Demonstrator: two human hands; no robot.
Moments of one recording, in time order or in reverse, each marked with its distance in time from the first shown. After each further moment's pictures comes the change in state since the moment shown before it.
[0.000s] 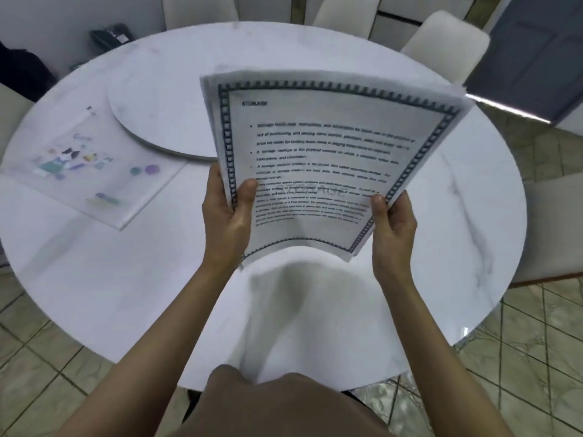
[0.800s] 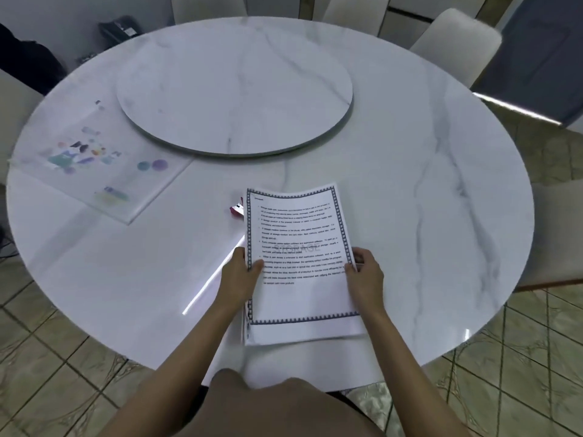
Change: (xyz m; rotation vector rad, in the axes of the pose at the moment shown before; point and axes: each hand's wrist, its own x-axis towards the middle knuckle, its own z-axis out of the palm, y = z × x) left_hand -0.057 -0.080 -0.024 0.535 -0.288 -0.665; right_hand -0.040 0.084 -0.012 -0.567 -0.042 0.493
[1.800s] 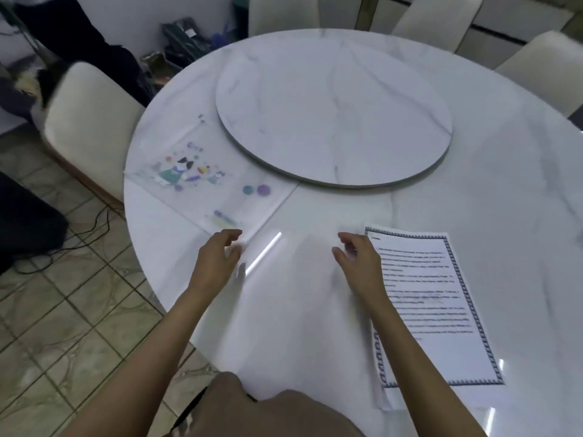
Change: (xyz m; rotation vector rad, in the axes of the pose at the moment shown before) left_hand 0.108 -0.100 -0.237 0.152 0.193 0.162; right_hand -0.009 -0.127 0.206 -0.168 -0.156 -0.329
